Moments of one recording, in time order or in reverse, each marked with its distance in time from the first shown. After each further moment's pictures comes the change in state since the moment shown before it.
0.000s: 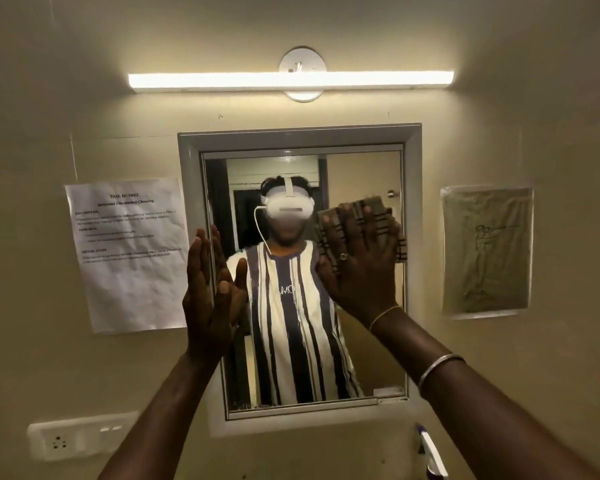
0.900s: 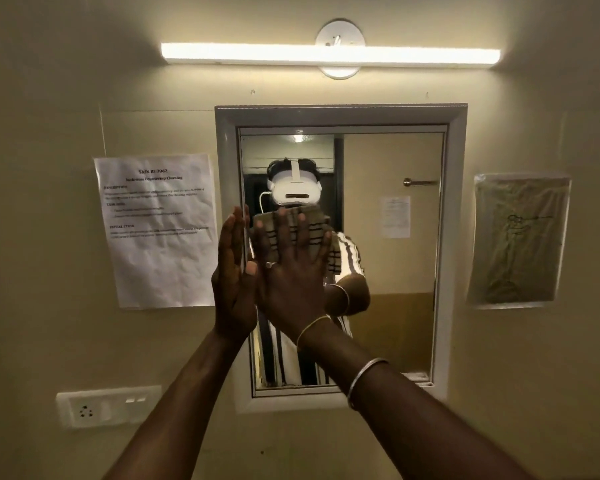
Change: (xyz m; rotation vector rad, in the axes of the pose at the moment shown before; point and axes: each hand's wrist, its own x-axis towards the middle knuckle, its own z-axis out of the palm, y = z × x) left_hand -0.006 -0.012 -0.019 0.115 0.048 -0.026; right_hand -0.007 -0.165 0.016 0.146 -0.212 0.004
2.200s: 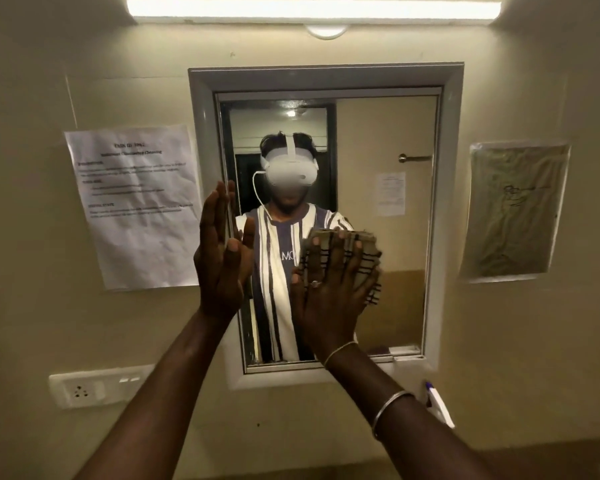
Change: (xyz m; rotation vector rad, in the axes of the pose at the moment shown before) left_hand 0.000 0.001 0.002 -0.208 -0.015 -0.015; right_hand -0.083 0.039 0.012 0.047 0.075 0.331
